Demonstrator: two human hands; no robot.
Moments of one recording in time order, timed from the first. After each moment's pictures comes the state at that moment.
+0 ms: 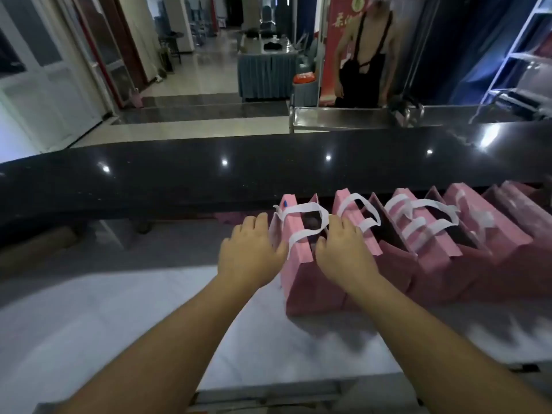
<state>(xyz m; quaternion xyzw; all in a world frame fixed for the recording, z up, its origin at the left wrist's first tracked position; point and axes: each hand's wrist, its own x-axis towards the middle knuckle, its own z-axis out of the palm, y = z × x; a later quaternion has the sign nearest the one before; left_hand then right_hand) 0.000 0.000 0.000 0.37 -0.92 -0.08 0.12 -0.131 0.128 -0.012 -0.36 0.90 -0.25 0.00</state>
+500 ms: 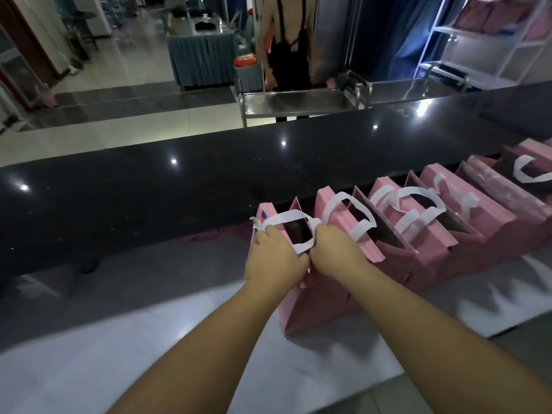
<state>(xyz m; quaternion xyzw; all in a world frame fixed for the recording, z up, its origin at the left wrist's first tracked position) -0.100 -0.030 -0.056 0.36 -0.90 -0.24 0.06 -0.184 0.072 -0.035 -0.28 0.93 -0.19 0.11</state>
